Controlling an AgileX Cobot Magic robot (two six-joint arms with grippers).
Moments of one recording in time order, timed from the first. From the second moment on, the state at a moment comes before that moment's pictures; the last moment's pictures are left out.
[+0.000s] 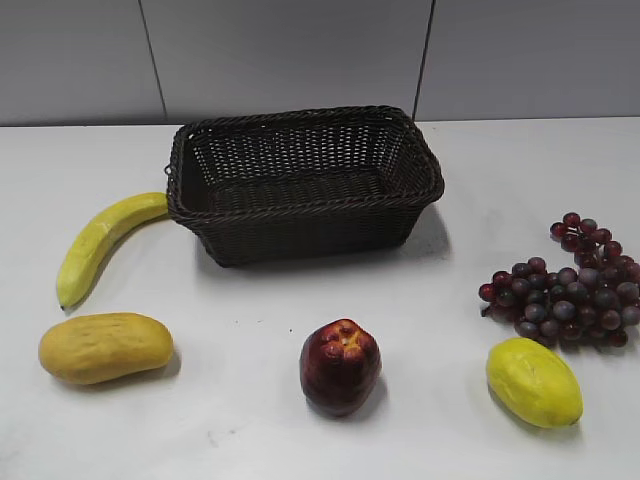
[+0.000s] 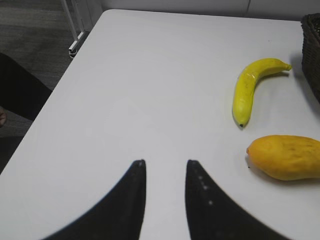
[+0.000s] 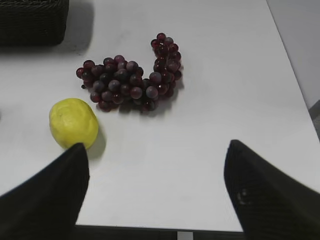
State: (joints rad) left arm -0.02 0.00 -0.48 0.10 1.08 -0.02; right arm 0.20 -0.01 -0.50 -0.06 1.03 0.05
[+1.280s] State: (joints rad) left arm -0.02 0.00 -0.48 0.10 1.08 -0.02; right arm 0.20 1.09 -0.57 -0.38 0.53 0.85
